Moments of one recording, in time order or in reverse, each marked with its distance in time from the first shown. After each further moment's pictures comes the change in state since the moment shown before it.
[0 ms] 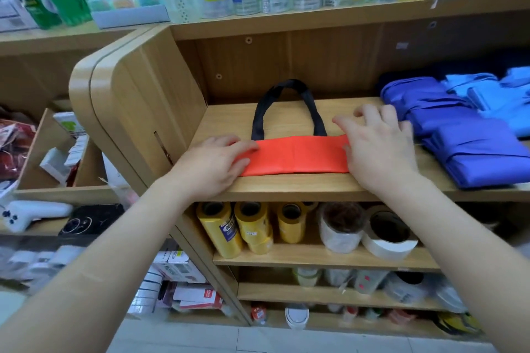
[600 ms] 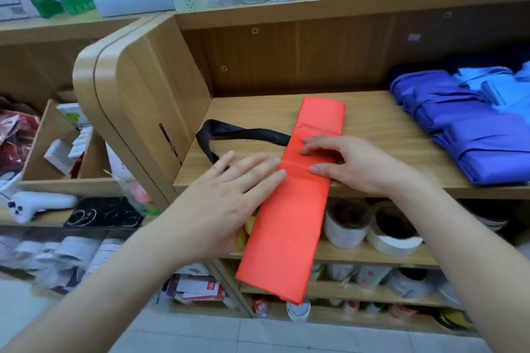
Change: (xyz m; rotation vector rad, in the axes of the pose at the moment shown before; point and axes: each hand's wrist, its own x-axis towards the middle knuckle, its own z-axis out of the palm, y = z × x) left_hand -0.059 0.021 0.030 0.366 0.252 0.394; right_hand 0.002 -0.015 0.010 0.713 -0.392 -0.266
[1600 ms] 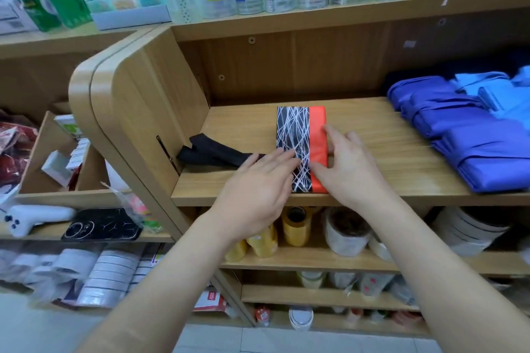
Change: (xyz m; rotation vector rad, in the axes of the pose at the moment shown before) left_hand 0.063 0.016 0.010 -0.428 0.053 -0.280; right_hand 0.004 -0.014 0.025 -0.077 0.368 0.284
